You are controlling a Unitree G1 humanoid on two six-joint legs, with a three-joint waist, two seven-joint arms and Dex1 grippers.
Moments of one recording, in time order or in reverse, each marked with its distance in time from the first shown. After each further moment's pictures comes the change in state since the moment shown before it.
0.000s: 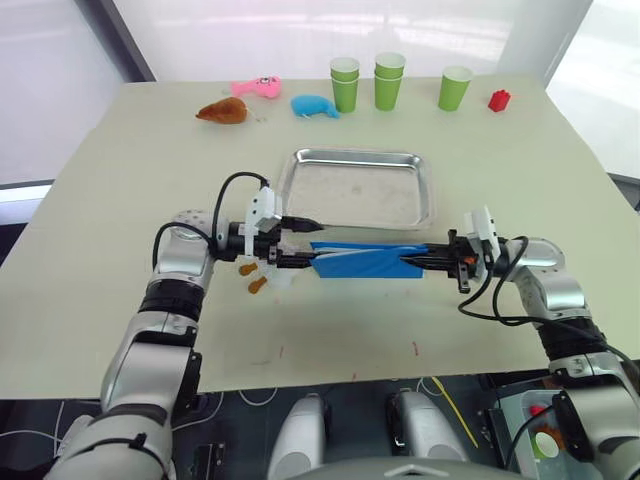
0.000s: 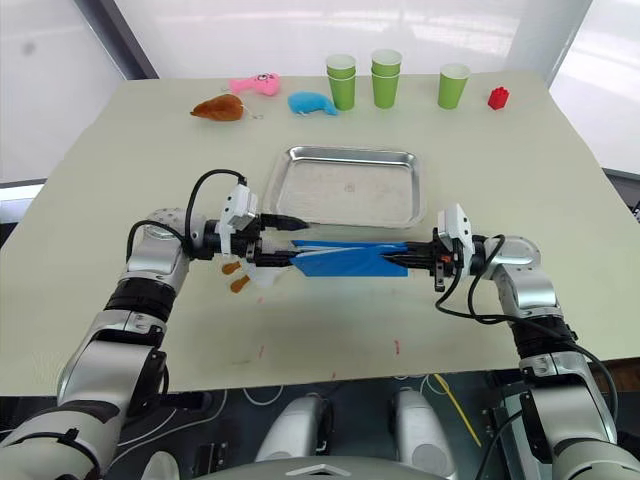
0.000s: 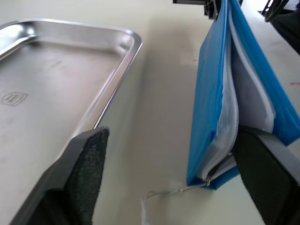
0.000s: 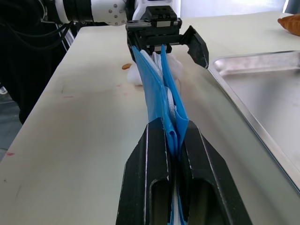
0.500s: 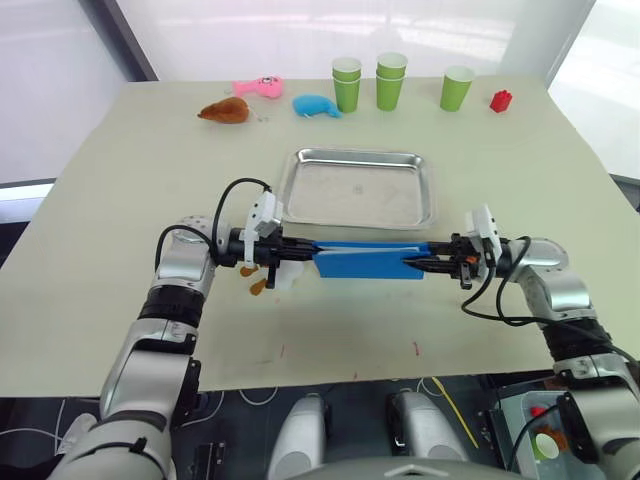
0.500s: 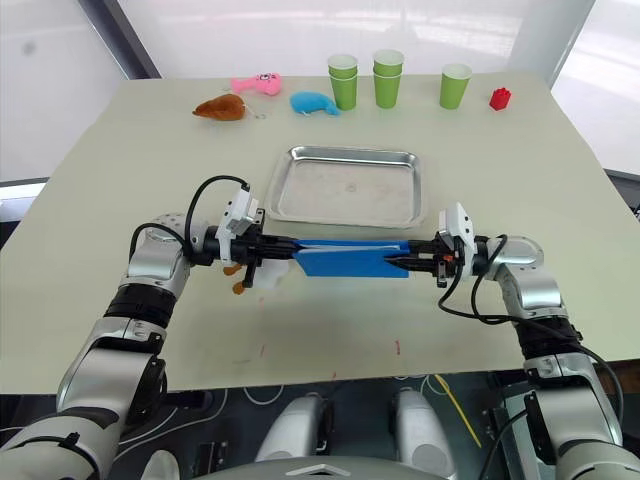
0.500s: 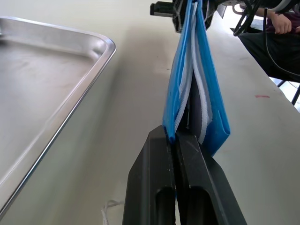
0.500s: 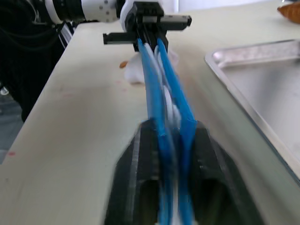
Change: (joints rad) left arm 0.043 0.003 0.001 -0.079 -0.037 0.089 -0.041; right arm 0.024 -0.048 0.000 -0.056 0.001 0.088 -0.017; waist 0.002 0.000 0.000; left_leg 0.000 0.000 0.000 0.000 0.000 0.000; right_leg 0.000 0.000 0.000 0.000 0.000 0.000
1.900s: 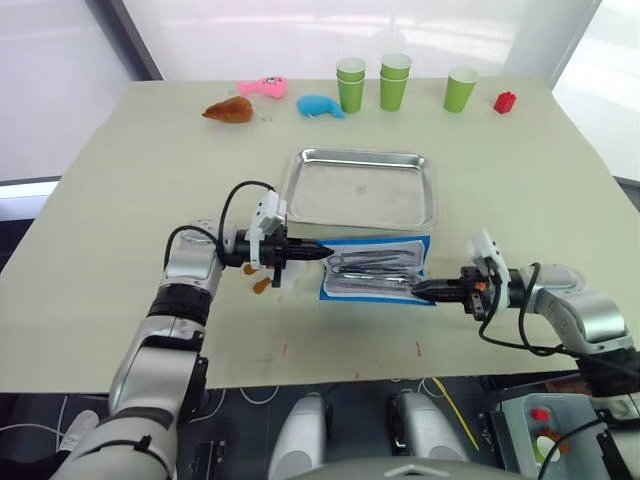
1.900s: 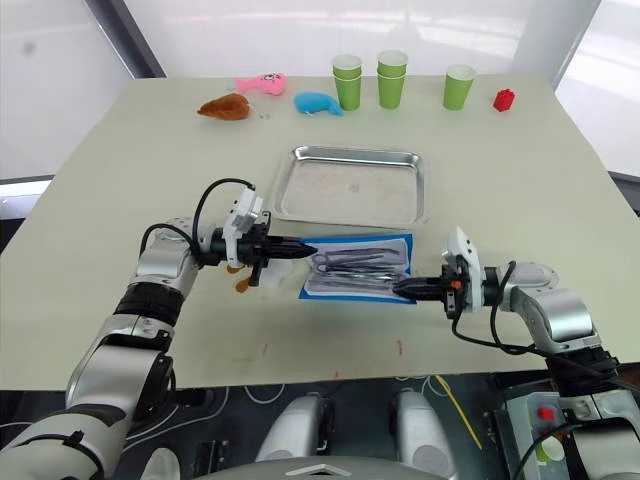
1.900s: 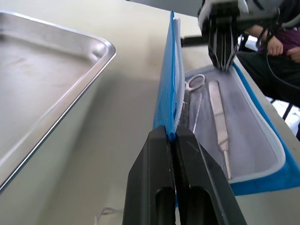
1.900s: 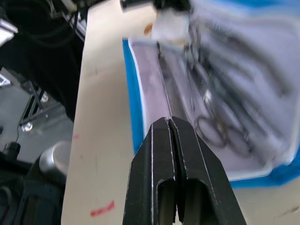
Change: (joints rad) left arm -0.054 -0.055 0.006 0.108 -0.017 0.057 0.010; right arm 0.194 -0.135 0.088 -0.266 0.076 0.365 -0.088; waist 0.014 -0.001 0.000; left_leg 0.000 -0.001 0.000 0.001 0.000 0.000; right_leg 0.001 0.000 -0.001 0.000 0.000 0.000
